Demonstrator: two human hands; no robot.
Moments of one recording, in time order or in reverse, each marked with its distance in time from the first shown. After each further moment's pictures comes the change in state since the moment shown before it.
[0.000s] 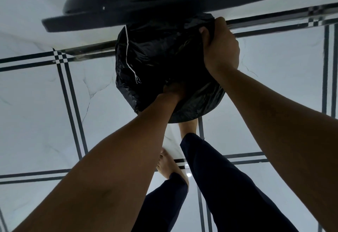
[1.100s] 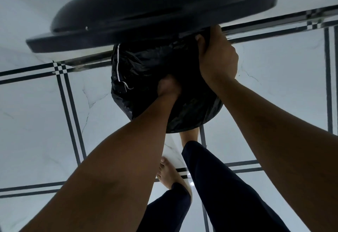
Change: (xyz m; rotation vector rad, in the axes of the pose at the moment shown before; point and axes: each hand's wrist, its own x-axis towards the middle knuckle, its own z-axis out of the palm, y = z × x) left_hand 0.044 -0.003 -0.011 -0.317 0.334 -0.105; right_hand -0.005 -0.002 0.003 -0.069 0.083 -0.036
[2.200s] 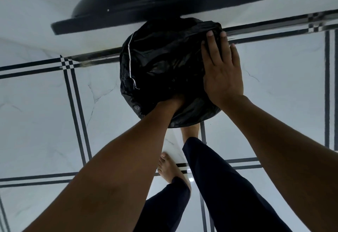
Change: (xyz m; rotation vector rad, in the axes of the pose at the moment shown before) left_hand -0.031 -0.023 0.013 0.066 -0.354 0.070; right_hand -0.039 0.035 0.000 -0.520 -0.070 -0.515
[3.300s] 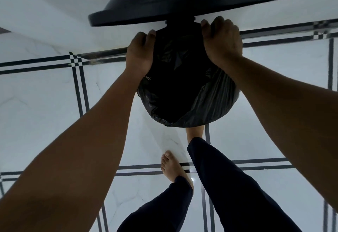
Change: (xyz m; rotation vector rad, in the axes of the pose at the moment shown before) left_hand -0.047 -0.032 -0.149 -0.575 0.742 0.253; right_hand 0.101 -0.021 -0.038 0.433 -0.121 0.445
